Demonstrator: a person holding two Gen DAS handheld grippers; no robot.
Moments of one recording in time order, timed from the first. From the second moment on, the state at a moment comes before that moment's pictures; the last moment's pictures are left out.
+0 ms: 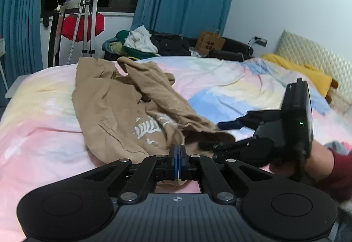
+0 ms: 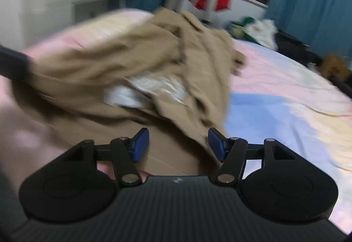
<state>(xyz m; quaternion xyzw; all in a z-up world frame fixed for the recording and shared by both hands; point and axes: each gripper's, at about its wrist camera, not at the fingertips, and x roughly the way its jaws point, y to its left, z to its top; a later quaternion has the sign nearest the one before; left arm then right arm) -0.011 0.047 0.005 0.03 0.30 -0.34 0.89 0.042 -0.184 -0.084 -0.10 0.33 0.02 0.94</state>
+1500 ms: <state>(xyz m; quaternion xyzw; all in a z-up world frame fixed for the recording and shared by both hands) 0.014 -0.027 -0.047 0.02 0.28 -0.24 0.93 0.008 -0.248 -0.043 0.15 0.18 -0.02 0.97</state>
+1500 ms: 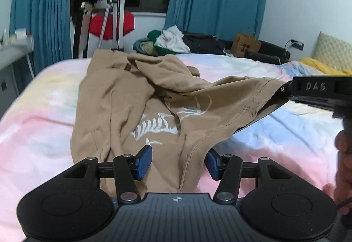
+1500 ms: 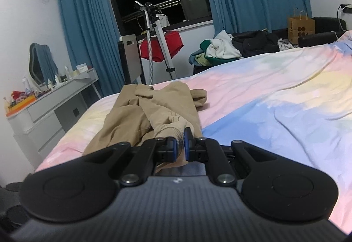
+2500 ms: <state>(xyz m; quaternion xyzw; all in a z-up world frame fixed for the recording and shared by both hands) 0.015 -0.025 -0.057 0.02 0.30 -0.21 0.93 0.009 -0.252 -0.048 0.17 0.20 -0.03 0.97</state>
